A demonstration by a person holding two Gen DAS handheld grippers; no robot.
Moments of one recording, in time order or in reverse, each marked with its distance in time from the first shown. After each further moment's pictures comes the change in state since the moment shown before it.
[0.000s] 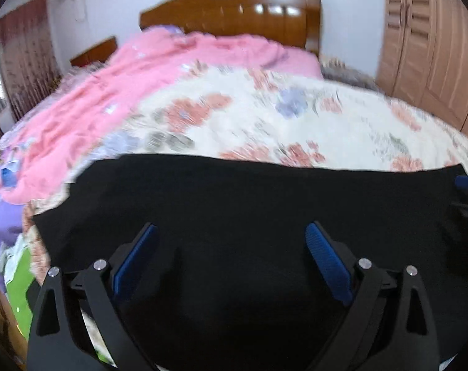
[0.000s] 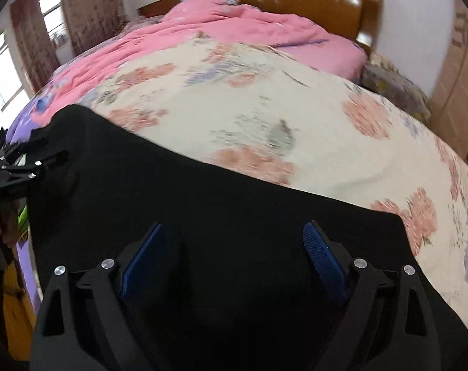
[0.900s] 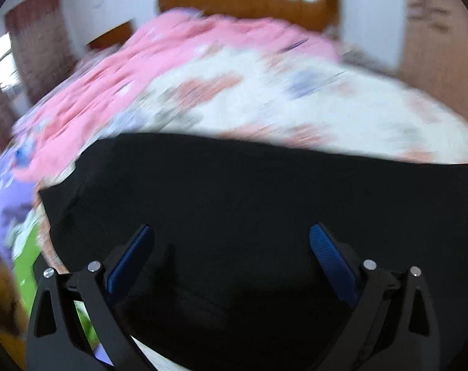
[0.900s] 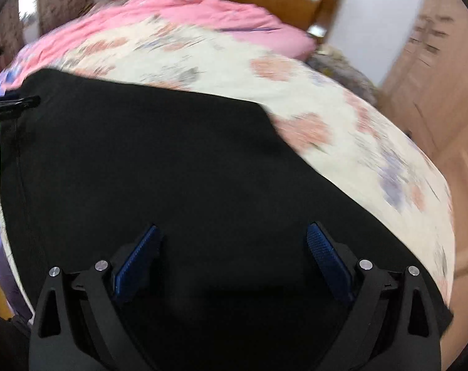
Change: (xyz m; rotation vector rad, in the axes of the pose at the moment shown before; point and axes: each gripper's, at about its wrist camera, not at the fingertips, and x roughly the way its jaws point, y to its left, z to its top) left arm -0.015 -0.029 -0.008 -0.040 0.035 0.042; right arm -0.079 -0.056 -0.103 0.013 0.030 -0.262
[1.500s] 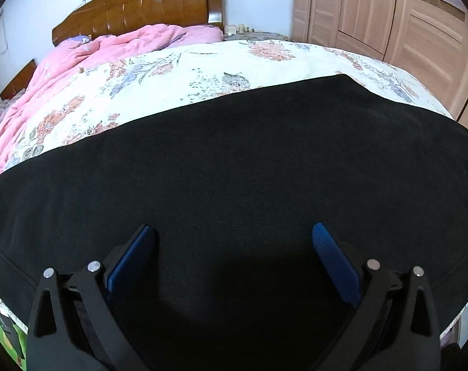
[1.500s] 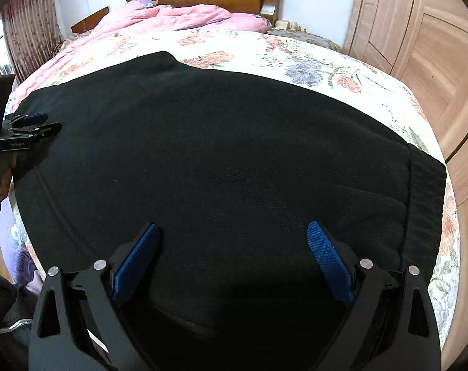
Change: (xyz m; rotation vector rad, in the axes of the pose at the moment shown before) left arm -0.004 -0.148 -0.047 0.289 0.030 -0.281; right arm -0.039 -0.085 -0.128 0.200 0.005 0.030
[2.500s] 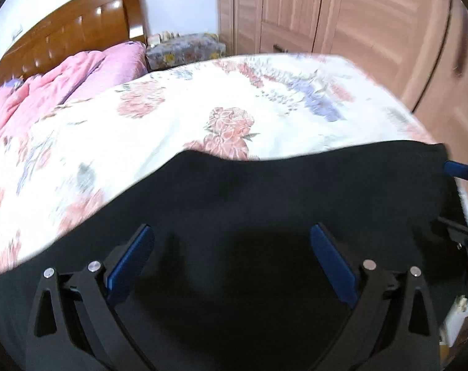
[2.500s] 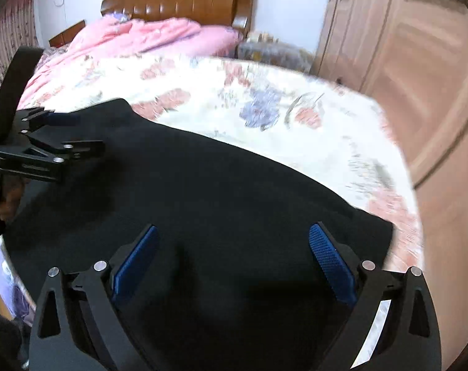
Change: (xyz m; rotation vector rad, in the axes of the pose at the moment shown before) left arm 0.047 -0.157 0.121 0.240 0.041 -0.181; right arm 0.003 -0.039 0.064 0.056 -0.024 -0.089
